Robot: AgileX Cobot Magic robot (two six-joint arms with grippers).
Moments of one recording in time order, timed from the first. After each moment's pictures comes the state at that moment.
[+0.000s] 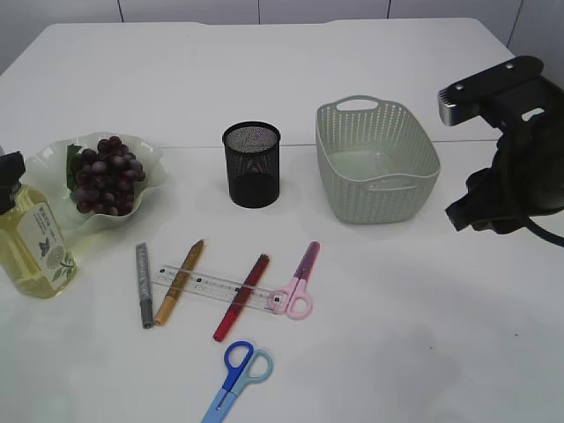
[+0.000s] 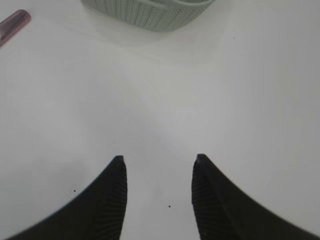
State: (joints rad) left arm 0.06 1.55 -0.41 0.21 -0.86 -0.15; right arm 0.35 1.46 -0.97 -0.33 0.72 0.17
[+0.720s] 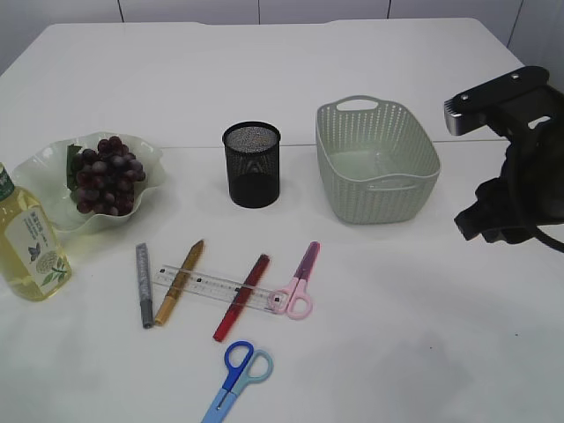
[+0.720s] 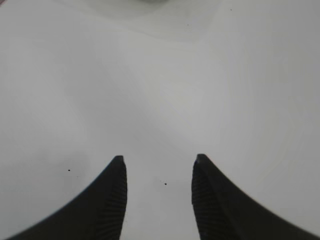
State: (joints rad) left arm 0.06 1.33 -0.41 0.14 -0.72 -0.18; right arm 0.35 1.46 -0.97 -0.33 0.79 0.18
